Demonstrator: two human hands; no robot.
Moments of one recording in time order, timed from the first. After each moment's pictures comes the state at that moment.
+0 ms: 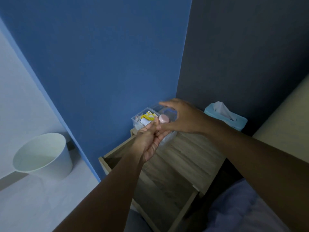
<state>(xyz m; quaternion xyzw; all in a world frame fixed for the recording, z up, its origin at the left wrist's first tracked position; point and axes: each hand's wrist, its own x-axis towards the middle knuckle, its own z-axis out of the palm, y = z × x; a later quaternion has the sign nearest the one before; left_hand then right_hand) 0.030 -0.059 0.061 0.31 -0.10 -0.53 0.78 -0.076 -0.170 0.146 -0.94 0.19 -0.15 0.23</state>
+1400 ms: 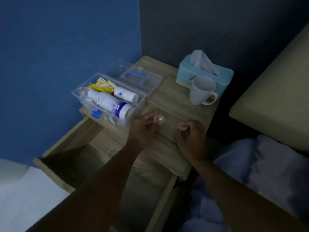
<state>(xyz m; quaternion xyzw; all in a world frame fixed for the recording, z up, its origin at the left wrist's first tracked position) -0.018 -0.161 -0.089 0.70 -0.40 -0.36 0.46 -0.190 -0.223 -0.128 -0.75 0.51 -0.36 0.21</state>
